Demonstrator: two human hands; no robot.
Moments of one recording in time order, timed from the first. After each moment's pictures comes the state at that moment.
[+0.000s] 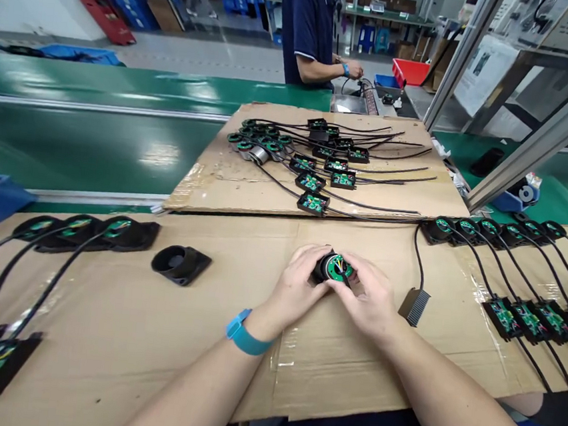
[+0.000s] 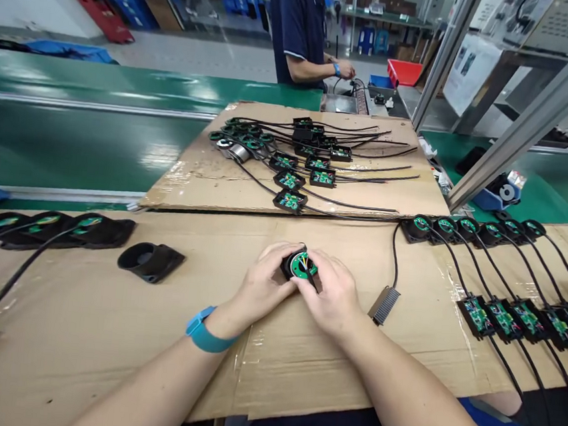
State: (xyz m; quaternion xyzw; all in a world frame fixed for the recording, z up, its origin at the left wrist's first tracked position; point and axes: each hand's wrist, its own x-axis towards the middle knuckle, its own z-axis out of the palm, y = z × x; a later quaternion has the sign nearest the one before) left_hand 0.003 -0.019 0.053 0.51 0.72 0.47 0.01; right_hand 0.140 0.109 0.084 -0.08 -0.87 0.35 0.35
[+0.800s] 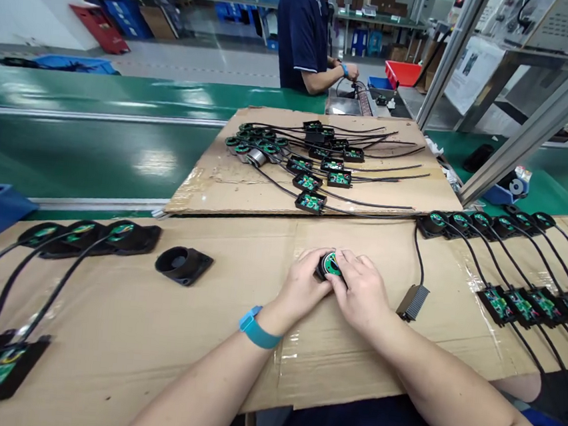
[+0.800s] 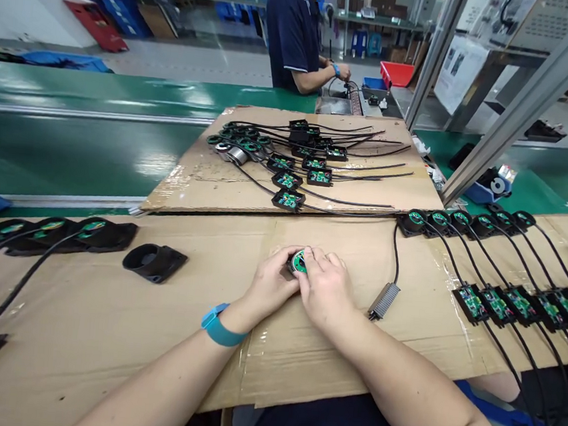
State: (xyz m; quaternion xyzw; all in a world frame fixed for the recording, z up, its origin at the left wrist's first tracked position) left_hand 0.012 -0.011 0.041 0.48 0.72 0.51 0.05; right_hand 0.136 0.101 0.077 -0.11 -0.94 0.18 0.27
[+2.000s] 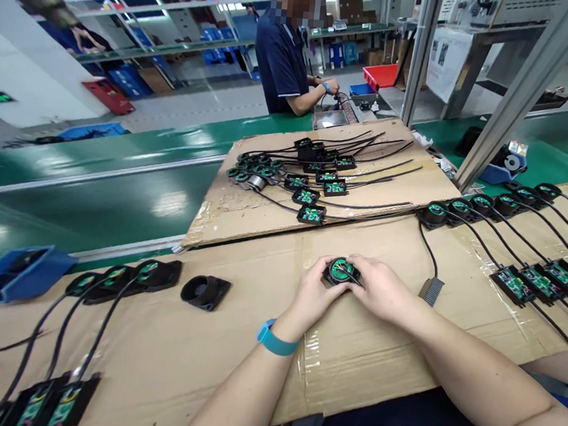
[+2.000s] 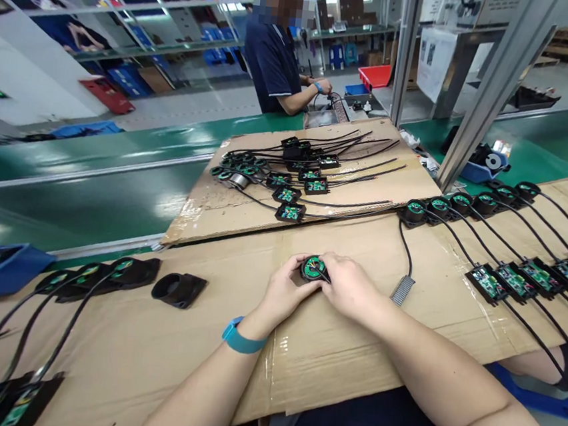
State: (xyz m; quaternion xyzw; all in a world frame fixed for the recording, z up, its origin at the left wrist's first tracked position) left_hand 0.005 -0.011 0.041 0.46 0.71 0.51 0.15; right_hand 0.143 0.122 0.091 -0.12 -0.94 0.30 0.12
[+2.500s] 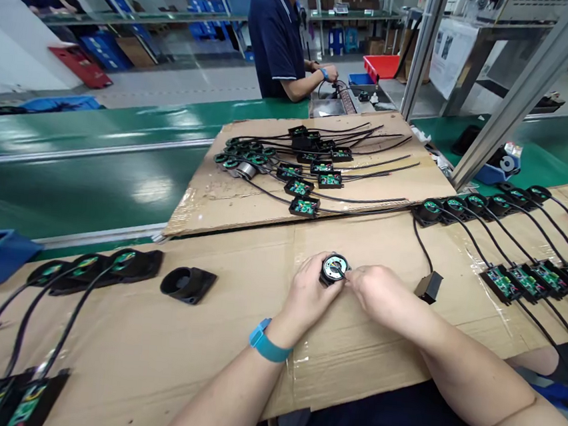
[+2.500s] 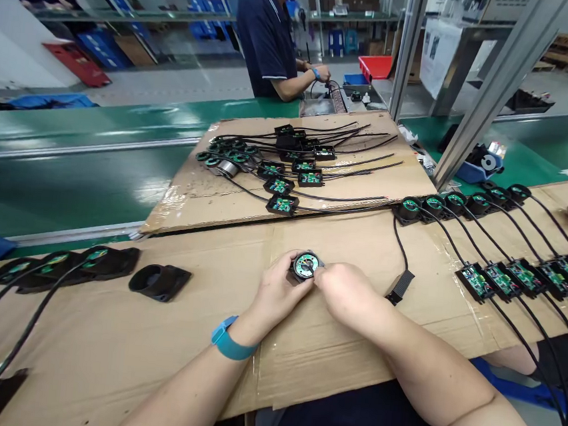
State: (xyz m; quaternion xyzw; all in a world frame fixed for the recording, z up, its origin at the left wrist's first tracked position) left_hand 0.020 -0.014 0.043 0.49 0.74 0.46 0.05; right_hand 0.157 0.121 0.109 -0.08 -0.97 0.21 0.01
